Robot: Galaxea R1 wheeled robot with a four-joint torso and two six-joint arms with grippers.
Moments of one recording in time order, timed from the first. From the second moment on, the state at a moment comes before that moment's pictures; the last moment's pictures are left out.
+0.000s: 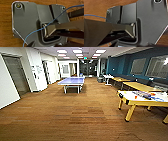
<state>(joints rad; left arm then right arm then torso) 1.54 2.90 -2.50 0.05 -0.09 0.00 -1.54 2.97 -2.54 -0.24 0.07 0.22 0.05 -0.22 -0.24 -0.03</state>
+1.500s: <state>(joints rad) 1.53 2.92 -2.51 0.05 -0.09 0.01 -1.54 2.97 -2.55 -0.24 0.07 0.22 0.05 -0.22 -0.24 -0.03</state>
